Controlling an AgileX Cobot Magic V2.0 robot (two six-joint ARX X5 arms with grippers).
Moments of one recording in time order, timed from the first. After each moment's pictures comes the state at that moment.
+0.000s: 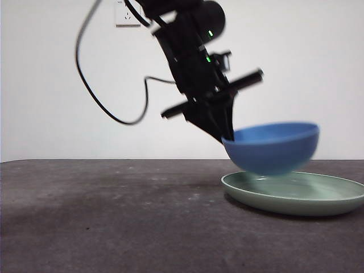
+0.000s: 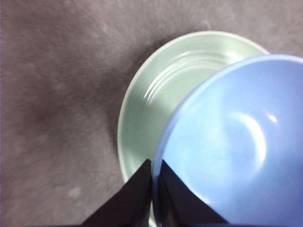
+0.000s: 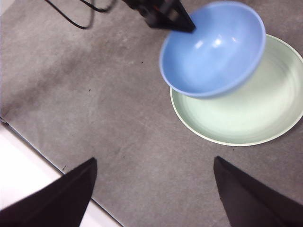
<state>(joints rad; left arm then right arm) -0.73 2.14 1.85 -0.70 0.16 -0.22 0.16 0.65 0.90 -1.04 -0.52 -0.05</state>
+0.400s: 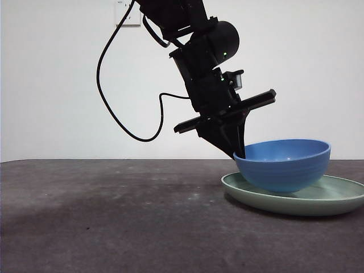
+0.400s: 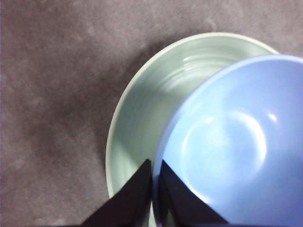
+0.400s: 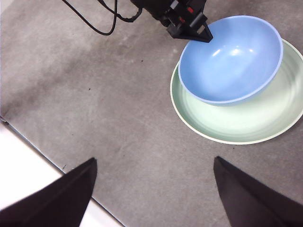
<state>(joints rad) -0.74 2.25 1.94 -0.71 0.16 -0.22 0.16 0.65 0.90 -1.04 -0.52 -0.06</state>
